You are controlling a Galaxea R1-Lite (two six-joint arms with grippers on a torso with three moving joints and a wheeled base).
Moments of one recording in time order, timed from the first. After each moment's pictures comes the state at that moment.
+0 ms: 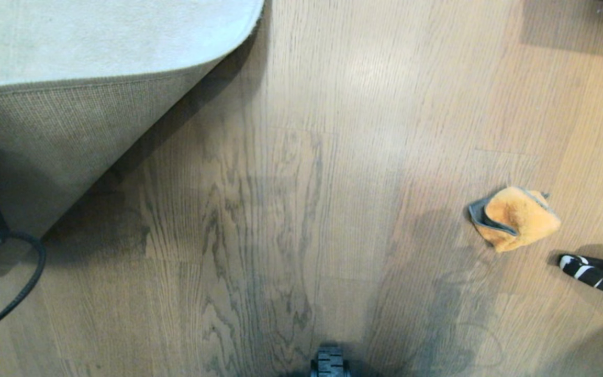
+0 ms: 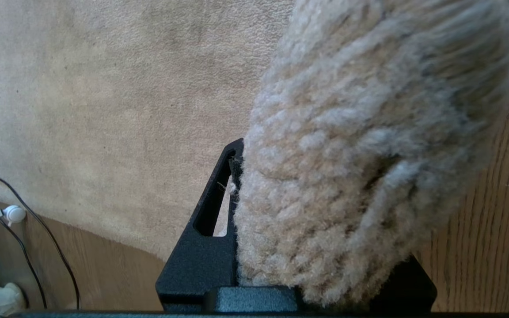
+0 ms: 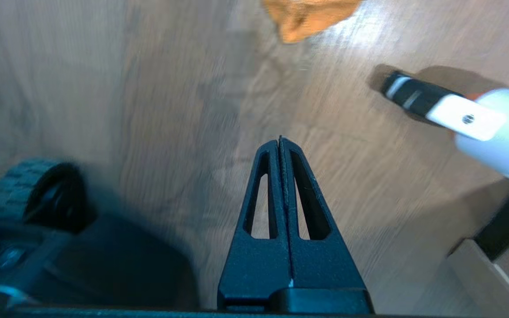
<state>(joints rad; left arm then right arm) 0.01 1.07 -0.32 -1.01 0.36 0.33 0.01 0.15 -0.02 -0.05 0.06 -0.13</state>
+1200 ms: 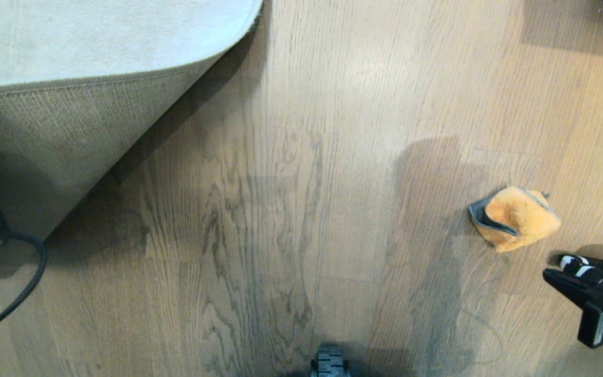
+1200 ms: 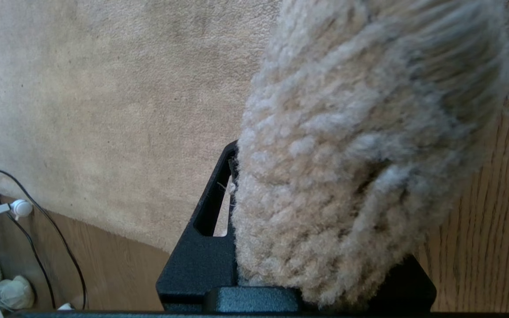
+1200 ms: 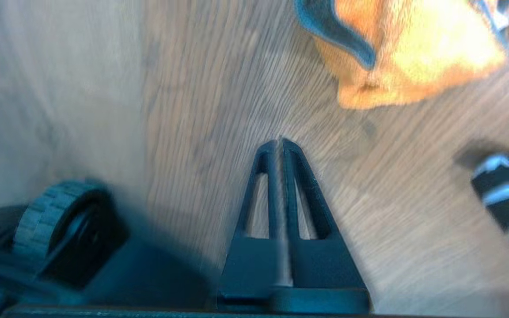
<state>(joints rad) 0.03 1.09 -0.31 -1.01 0.35 0.33 0.02 1.17 -0.15 -0.72 0.19 -0.12</state>
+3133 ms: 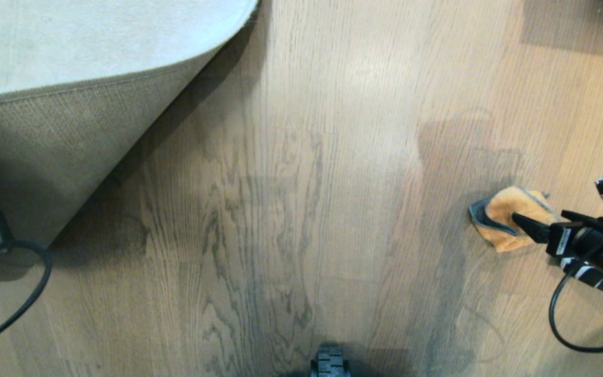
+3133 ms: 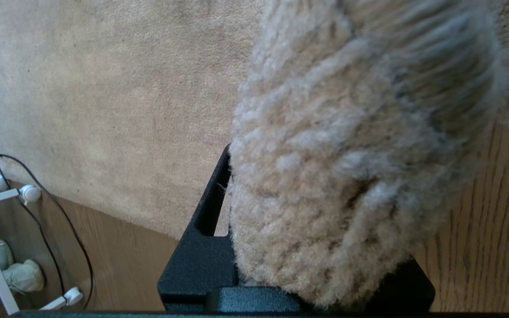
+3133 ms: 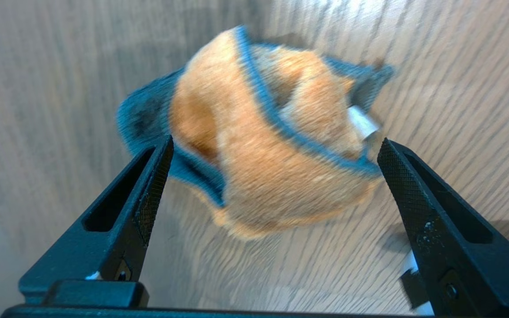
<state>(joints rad) 0.03 1.10 -0.27 -1.05 0.39 0.33 -0.18 1.62 -0.38 -1.05 0.19 -0.05</state>
